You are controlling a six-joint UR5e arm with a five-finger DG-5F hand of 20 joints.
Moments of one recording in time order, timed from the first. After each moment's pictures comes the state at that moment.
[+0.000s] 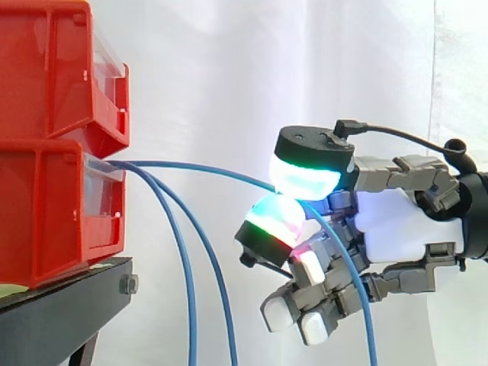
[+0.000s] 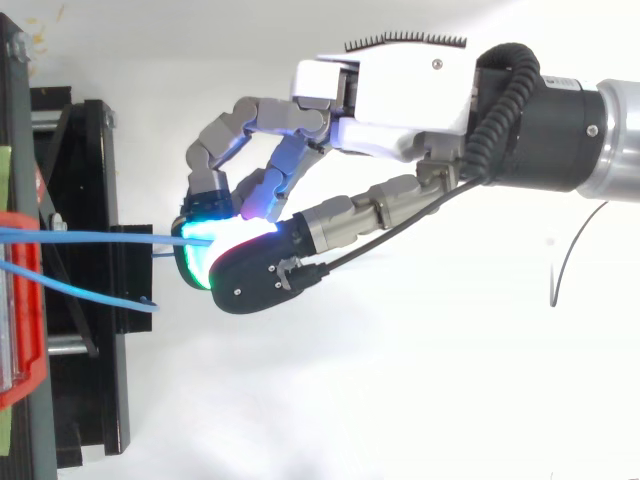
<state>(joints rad) 0.07 -2.27 -1.23 -2.85 -1.39 -0.08</state>
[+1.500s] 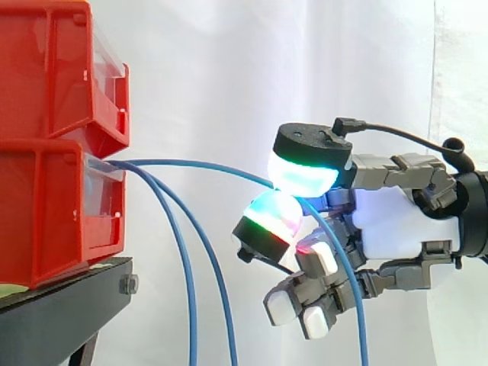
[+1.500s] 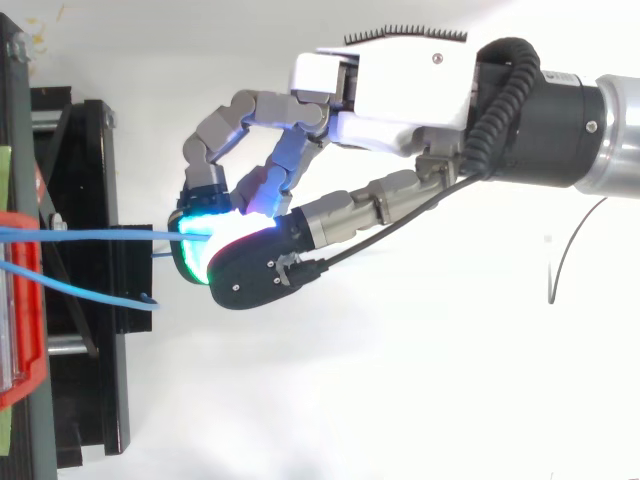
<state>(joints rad) 0.07 -2.27 -1.23 -2.83 -1.39 -0.10</state>
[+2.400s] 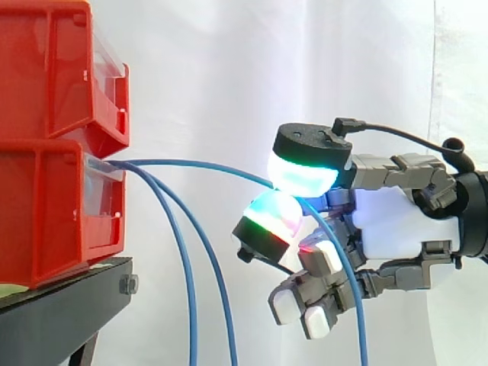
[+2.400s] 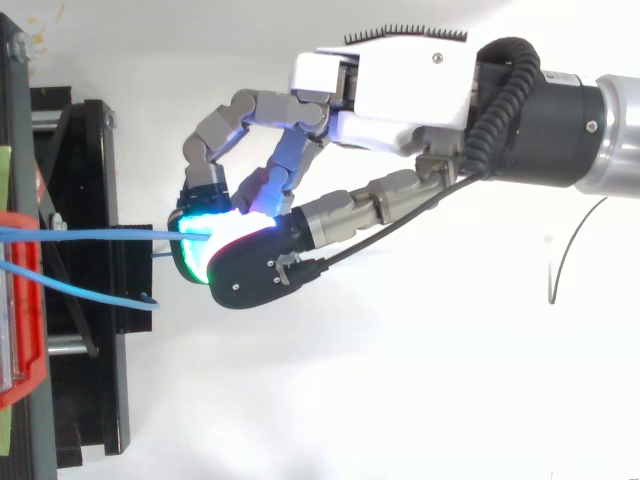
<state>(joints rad) 0.07 -2.27 -1.23 -2.83 -1.39 -0.10</state>
